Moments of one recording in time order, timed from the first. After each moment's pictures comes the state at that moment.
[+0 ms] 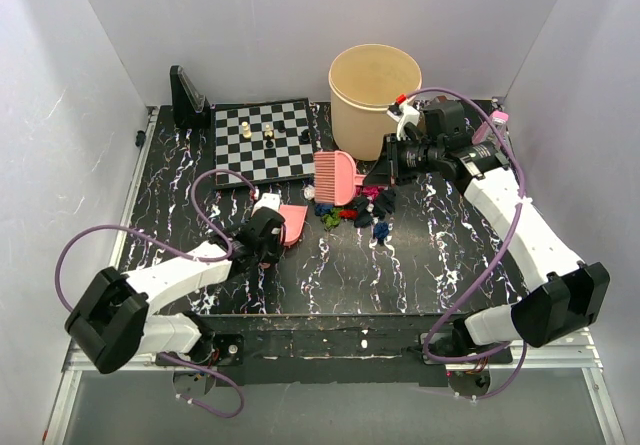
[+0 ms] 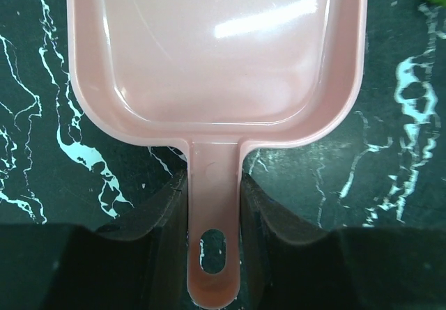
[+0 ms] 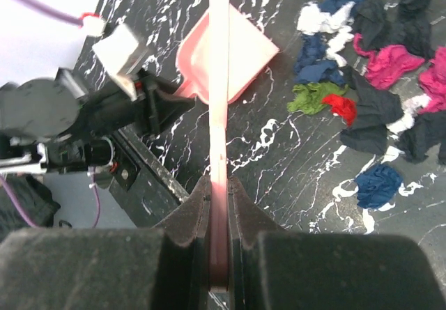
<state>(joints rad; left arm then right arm) -0.72 1.27 0.61 -0.29 -0.35 -0.45 0.41 1.37 1.40 -0.71 -0.63 0.26</state>
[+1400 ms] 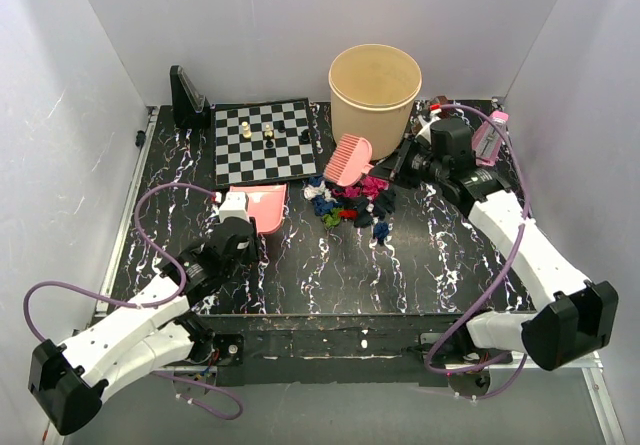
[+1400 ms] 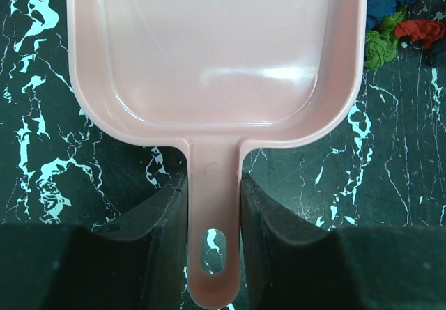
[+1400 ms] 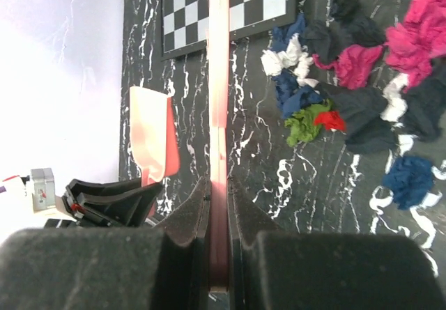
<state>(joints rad) -0.73 0.80 0.58 -0.47 -0.45 -0.51 0.41 1.24 1.17 -0.47 -0.31 0.75</state>
